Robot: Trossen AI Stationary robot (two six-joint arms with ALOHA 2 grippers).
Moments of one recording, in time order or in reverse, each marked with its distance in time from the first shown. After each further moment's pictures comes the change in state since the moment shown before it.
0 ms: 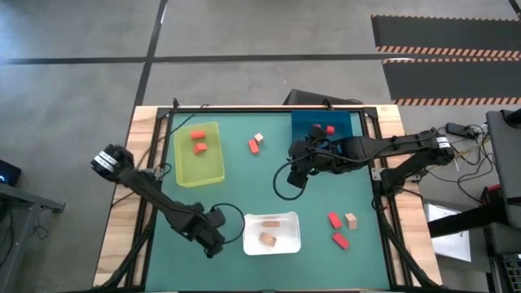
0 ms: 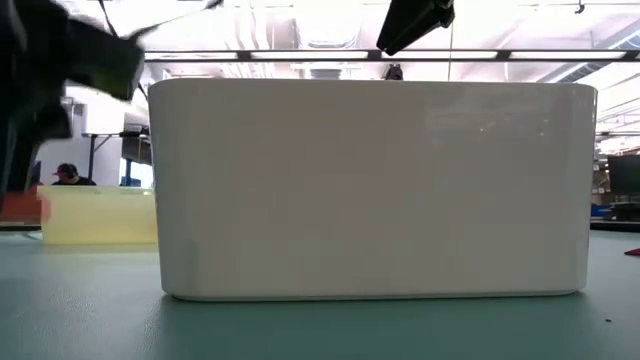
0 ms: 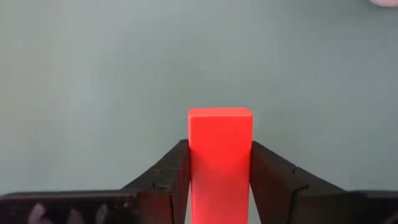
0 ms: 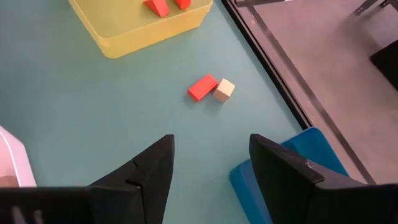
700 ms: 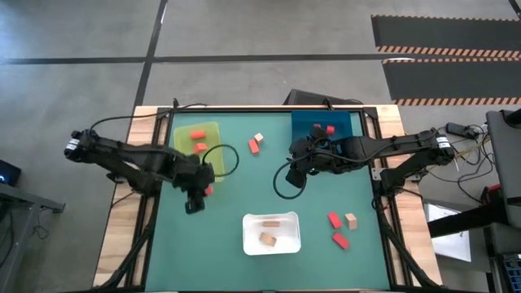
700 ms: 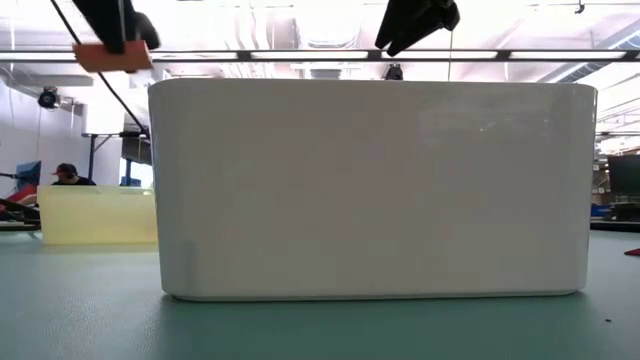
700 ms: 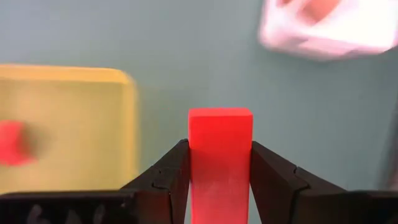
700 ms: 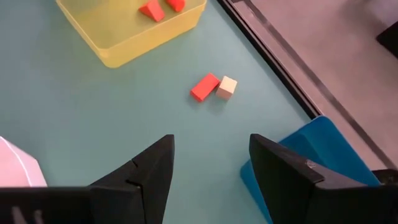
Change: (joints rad) left arm 0.378 -0.409 0.186 -0.415 0.010 0.686; right arm 0.000 0.000 0.000 0.000 0.000 0.108
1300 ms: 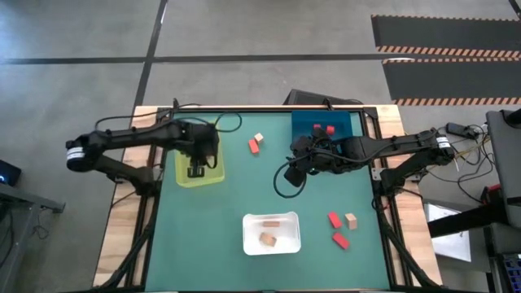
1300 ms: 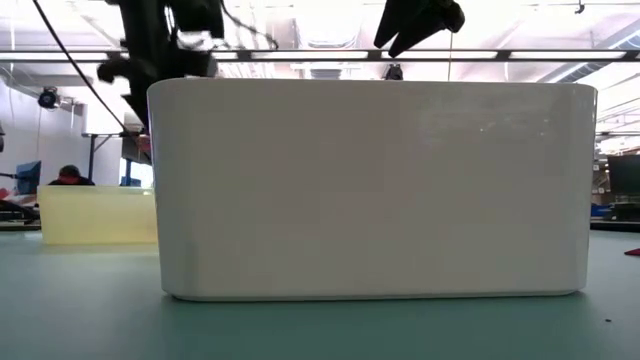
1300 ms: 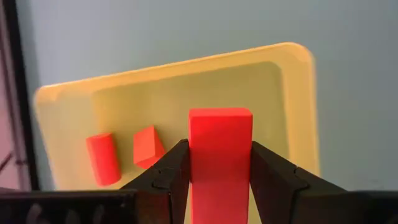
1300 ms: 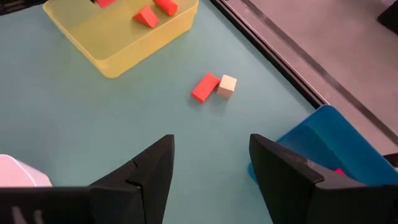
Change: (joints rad) left arm 0.521 0.026 -0.175 0.097 -0.077 0.752; right arm -0.002 0.000 0.000 0.000 0.009 0.100
